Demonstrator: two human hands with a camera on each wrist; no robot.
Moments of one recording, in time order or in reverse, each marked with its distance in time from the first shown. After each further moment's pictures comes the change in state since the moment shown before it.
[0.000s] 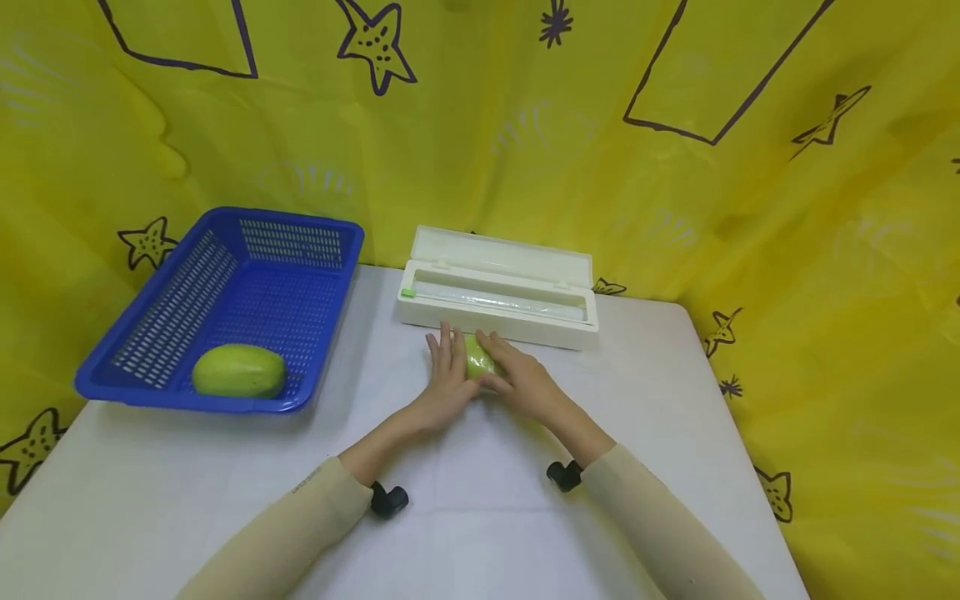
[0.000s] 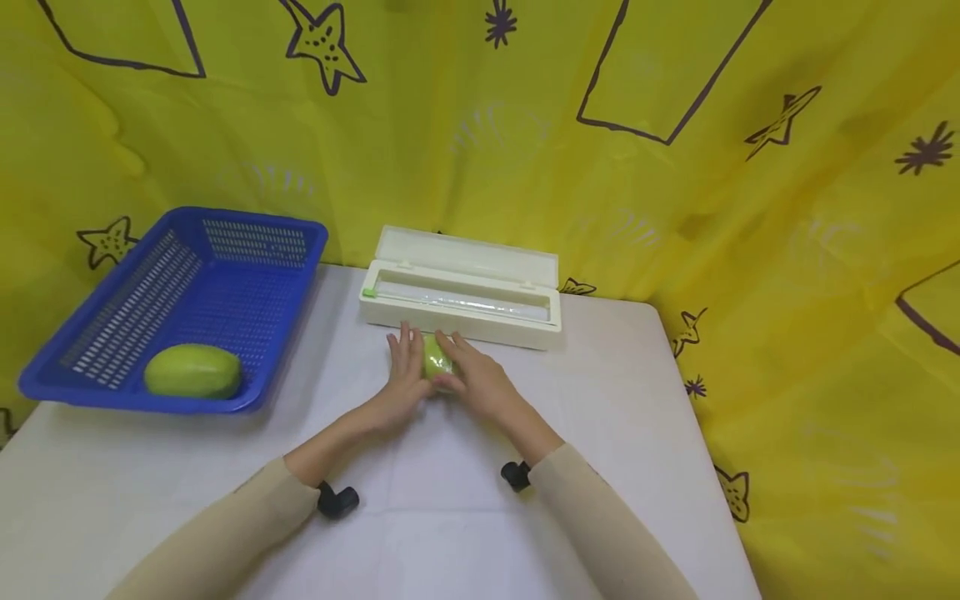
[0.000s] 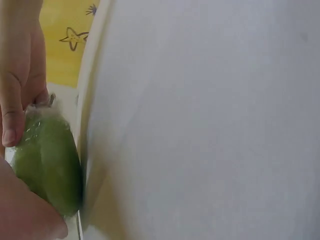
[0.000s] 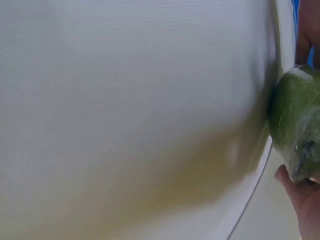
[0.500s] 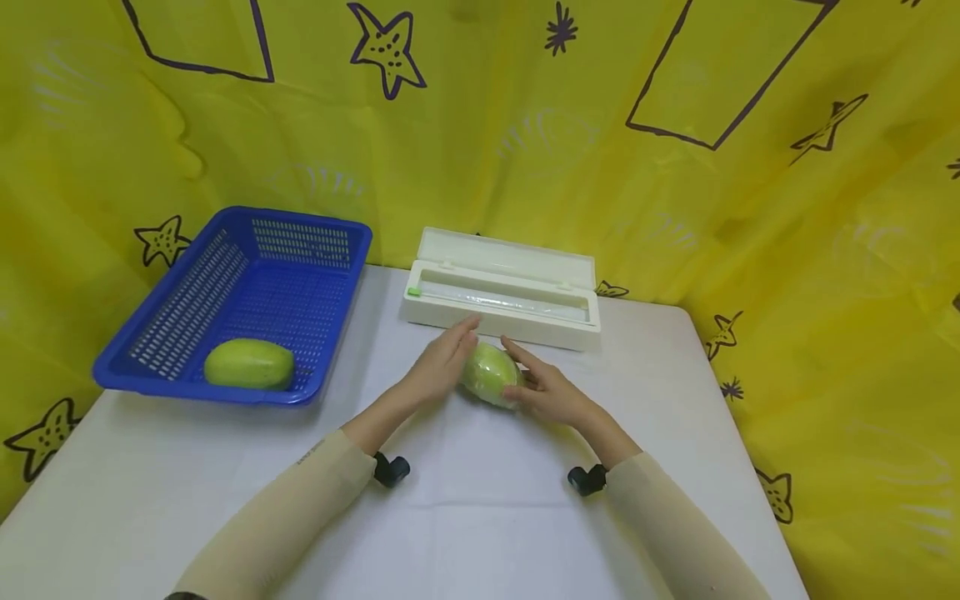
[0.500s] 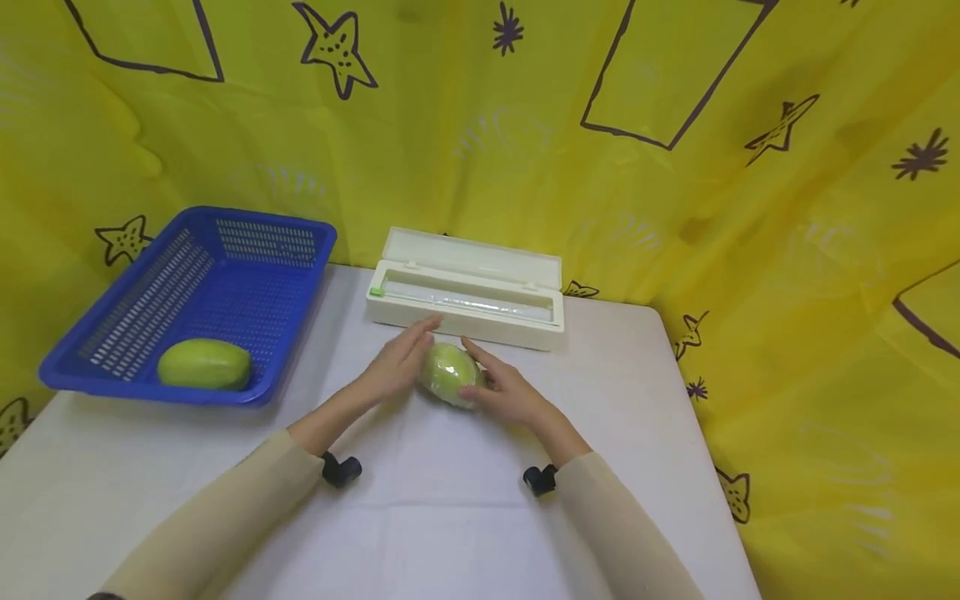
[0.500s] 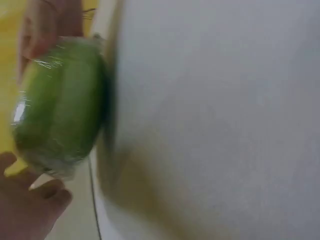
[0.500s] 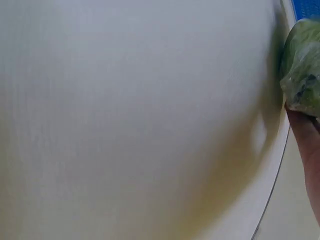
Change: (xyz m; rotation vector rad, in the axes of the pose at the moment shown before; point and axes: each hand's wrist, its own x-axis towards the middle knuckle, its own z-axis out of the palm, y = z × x) left_hand 0.011 0.002 -0.029 -0.027 0.077 0.156; right_hand -0.025 0.037 -0.006 0.436 -0.136 -0.001
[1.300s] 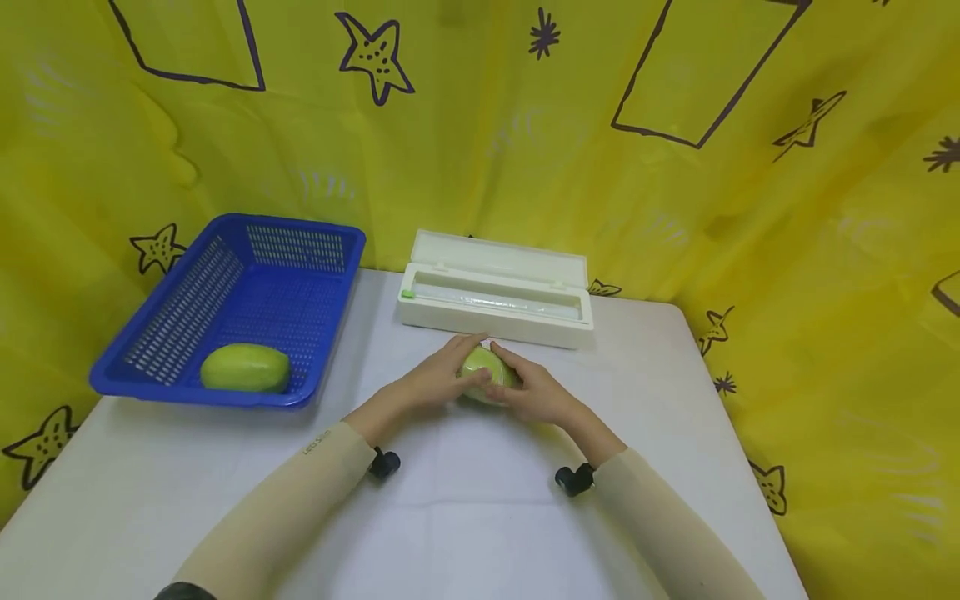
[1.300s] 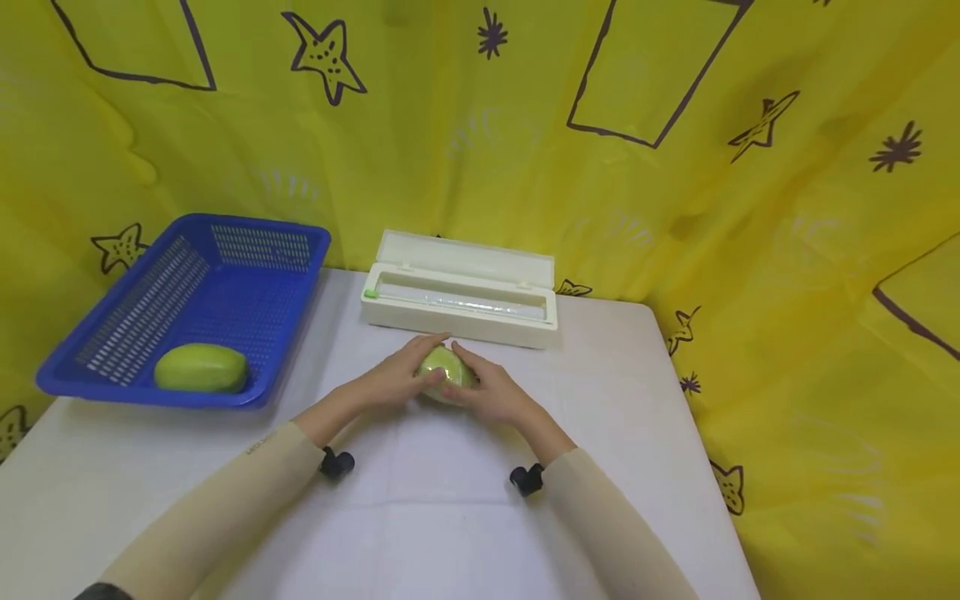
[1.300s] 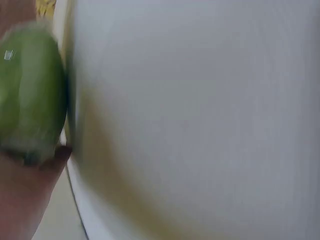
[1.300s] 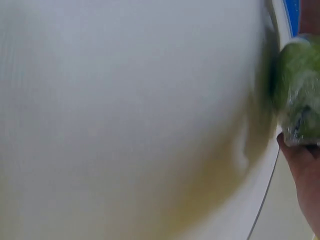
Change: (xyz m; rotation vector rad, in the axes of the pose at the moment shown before) left_hand 0.006 -0.017 0.008 0.197 -0.230 0.027; right_hand 0.001 -0.018 0.008 -0.112 0.039 0.076
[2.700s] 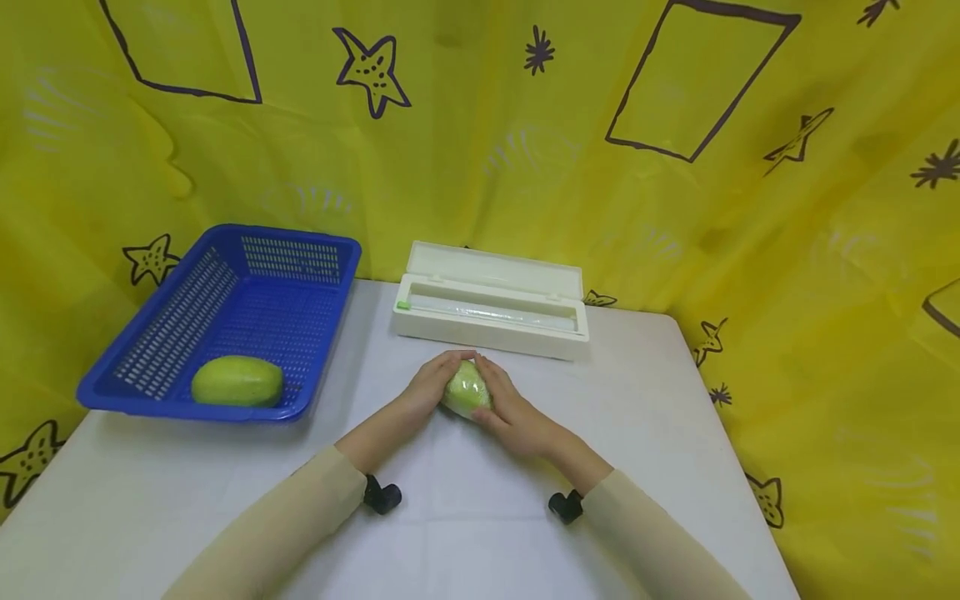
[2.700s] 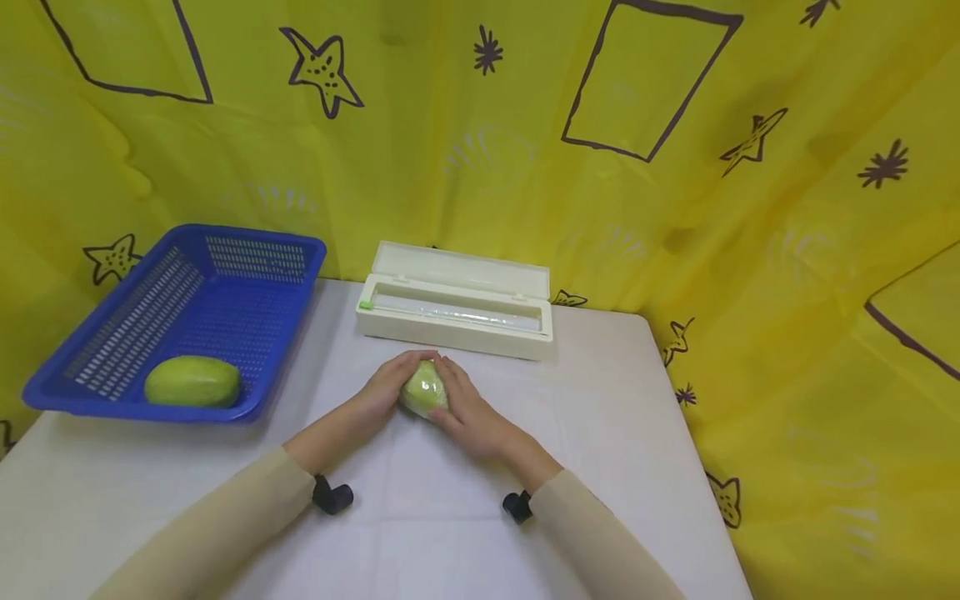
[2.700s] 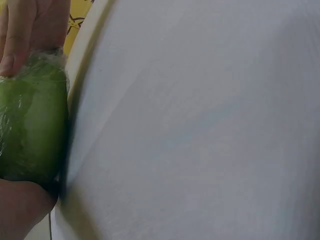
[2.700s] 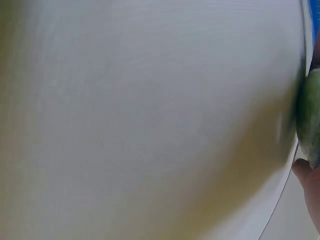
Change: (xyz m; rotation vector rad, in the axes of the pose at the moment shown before) left_hand -0.008 -0.003 0.016 -0.829 0.184 -0.249; right_hand -0.003 0.003 0.027 -0.085 -0.035 -0.179
